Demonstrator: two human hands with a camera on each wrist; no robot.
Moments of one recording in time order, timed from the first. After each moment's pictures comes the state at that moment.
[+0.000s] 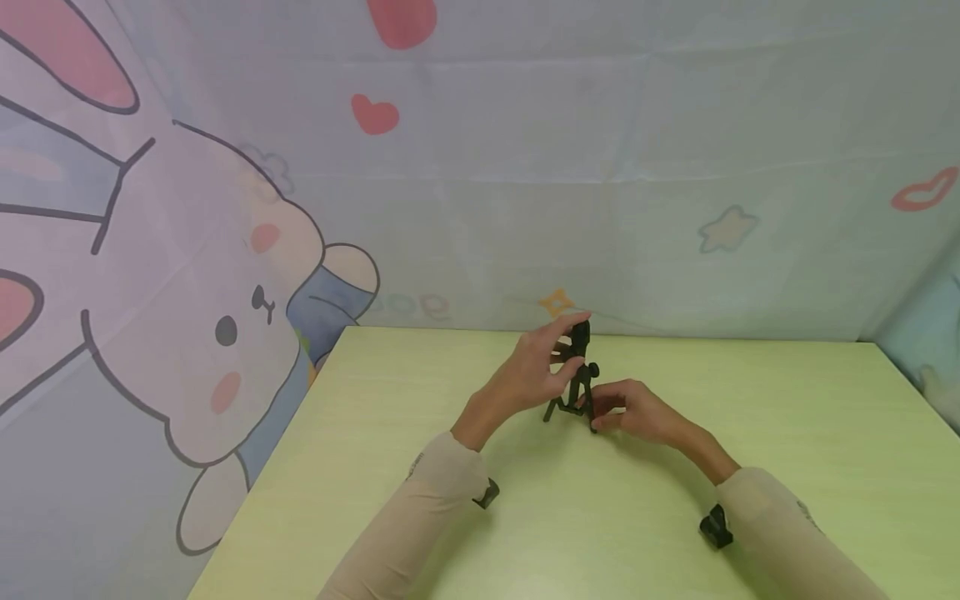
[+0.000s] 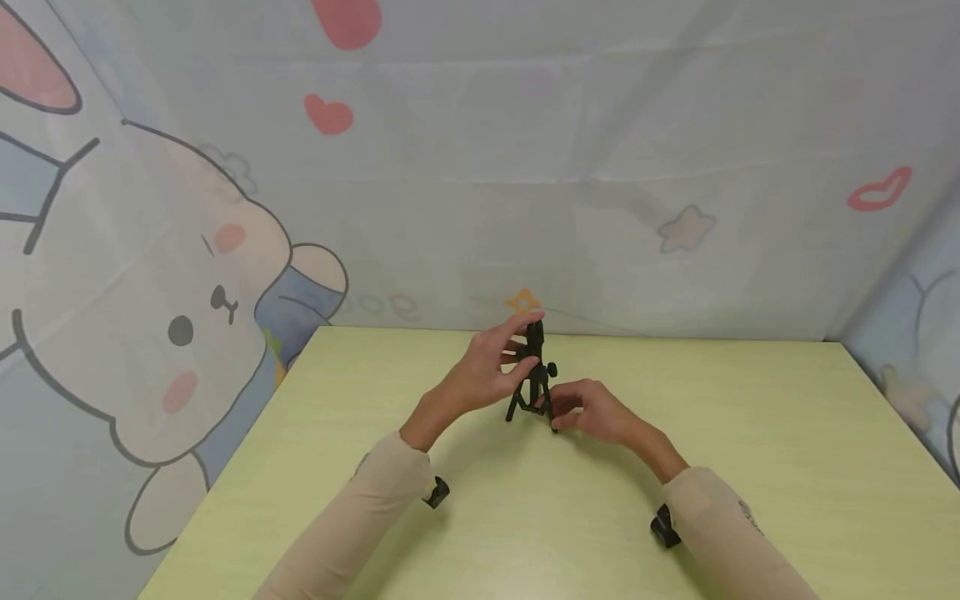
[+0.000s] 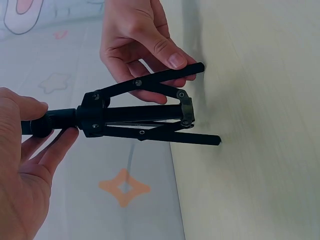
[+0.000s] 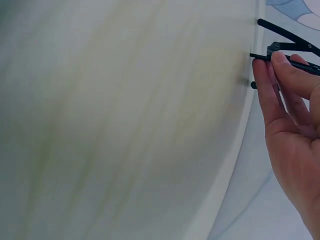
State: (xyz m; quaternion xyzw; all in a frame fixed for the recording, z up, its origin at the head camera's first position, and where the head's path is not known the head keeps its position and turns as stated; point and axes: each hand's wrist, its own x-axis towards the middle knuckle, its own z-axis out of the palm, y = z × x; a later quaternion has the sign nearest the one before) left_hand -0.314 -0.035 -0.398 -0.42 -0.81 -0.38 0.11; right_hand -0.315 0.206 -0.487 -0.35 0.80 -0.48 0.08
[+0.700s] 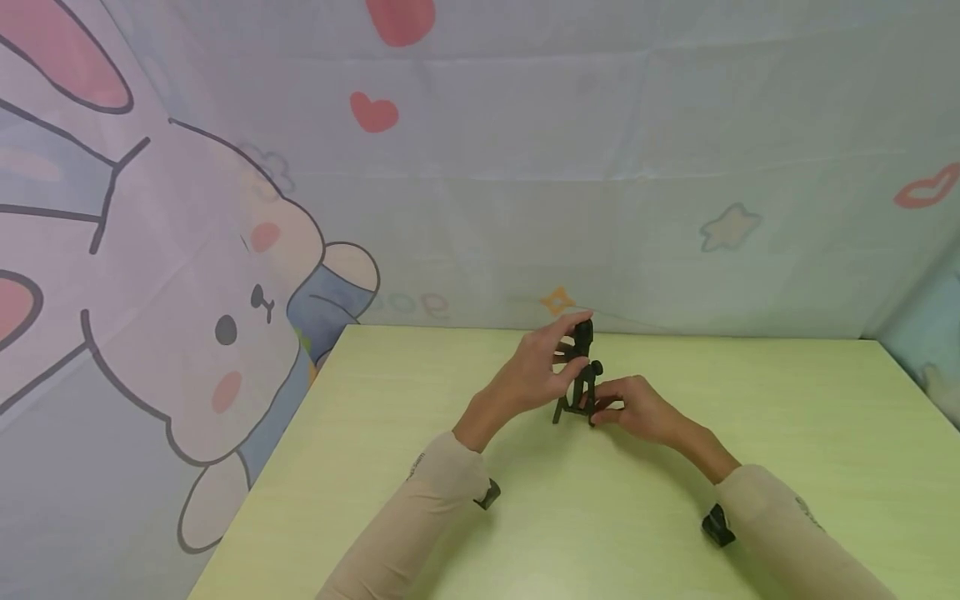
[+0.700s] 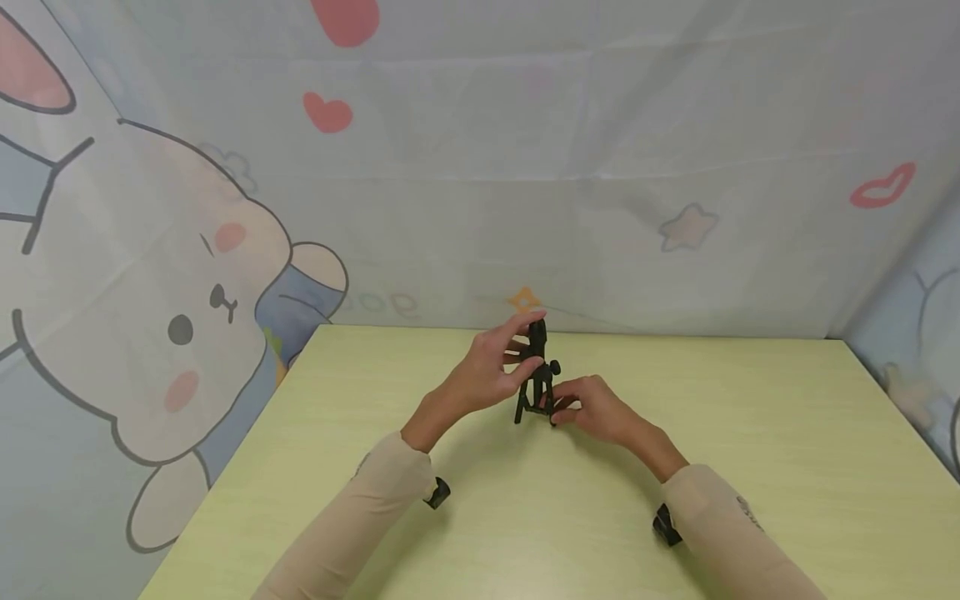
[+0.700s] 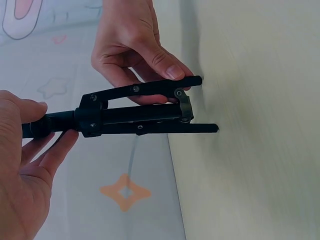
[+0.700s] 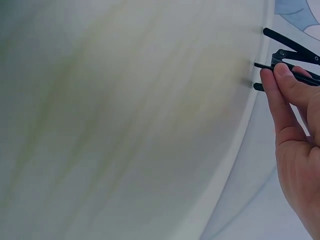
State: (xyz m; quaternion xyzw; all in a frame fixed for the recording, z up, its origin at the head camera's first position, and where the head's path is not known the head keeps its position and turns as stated) left_hand -0.309 -0.035 -0.398 -0.42 -0.80 -0.41 0.09; right_hand -0.318 0.200 -0.486 -0.39 0.82 -0.41 -0.01
